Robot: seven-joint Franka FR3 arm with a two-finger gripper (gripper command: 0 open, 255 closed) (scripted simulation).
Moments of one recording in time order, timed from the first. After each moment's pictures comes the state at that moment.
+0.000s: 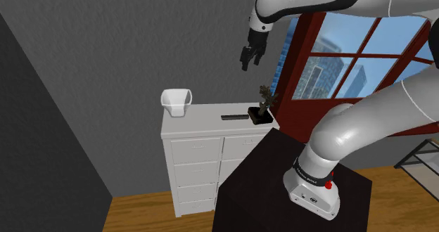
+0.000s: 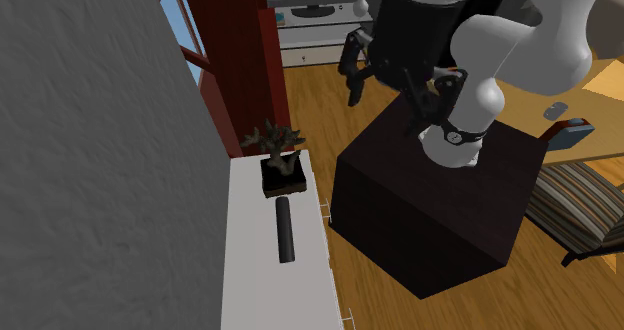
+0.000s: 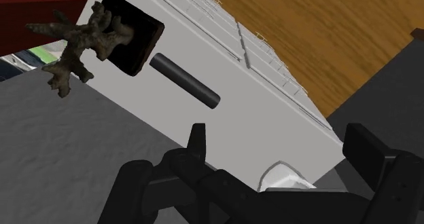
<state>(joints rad) -0.10 -0.52 -0.11 -2.34 -0.07 1.88 -0.14</state>
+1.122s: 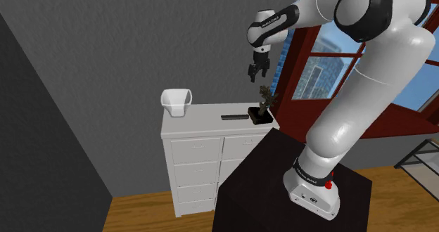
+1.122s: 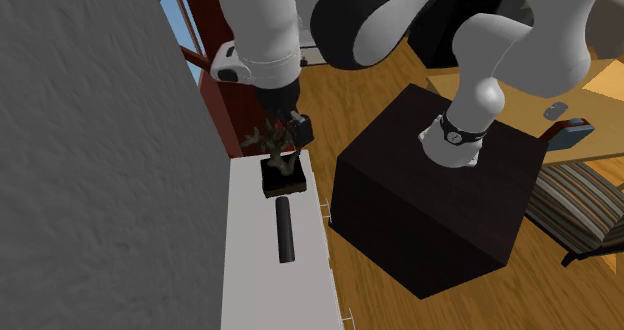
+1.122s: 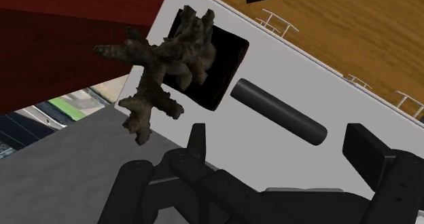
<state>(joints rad) -0.23 -0.03 -0.30 -2.18 -0.12 2.08 -0.29</state>
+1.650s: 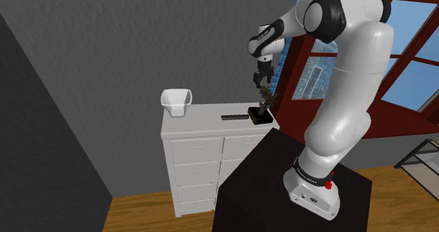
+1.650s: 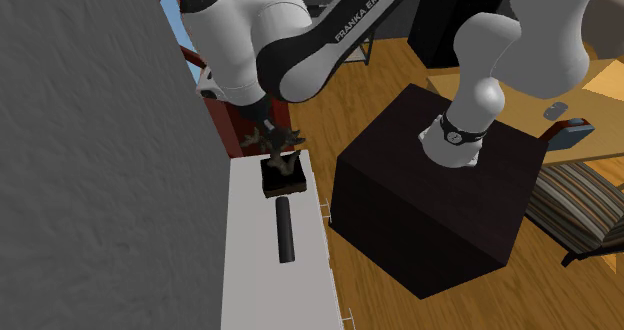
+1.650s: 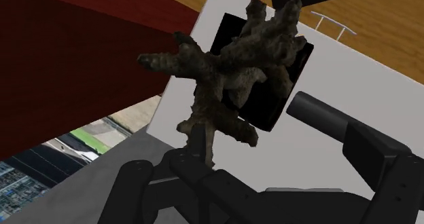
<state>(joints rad) -0.30 0.23 -0.36 -2.06 -0.10 2.14 -0.36</state>
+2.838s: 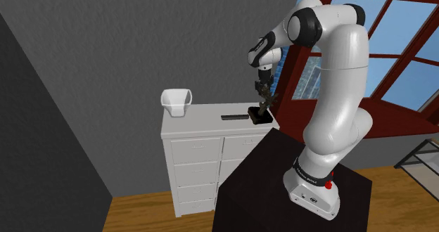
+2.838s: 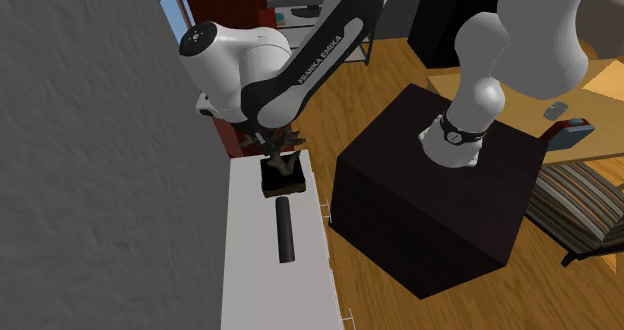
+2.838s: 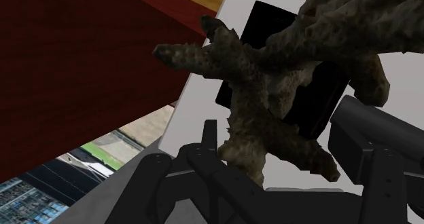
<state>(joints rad) -0.35 0.42 -0.36 -1.98 -0.06 2.23 -0.40</state>
